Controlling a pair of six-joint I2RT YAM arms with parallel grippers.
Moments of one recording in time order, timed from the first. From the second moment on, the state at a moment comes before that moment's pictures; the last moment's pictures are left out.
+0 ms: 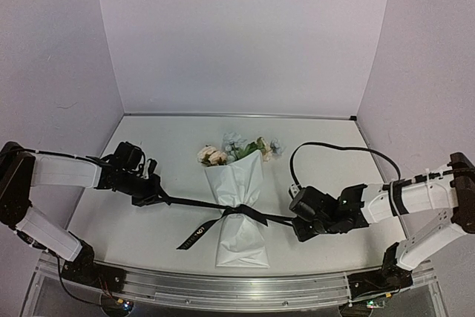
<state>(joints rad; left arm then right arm) -0.44 1.41 0.63 -0.20 0.36 -0.65 1.07 1.42 0.67 -0.44 0.38 0.58</state>
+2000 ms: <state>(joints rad) -1.04 1.53 0.86 -0.21 0.20 -0.67 1.05 1.58 1.18 -0.90 -0.10 0.50</state>
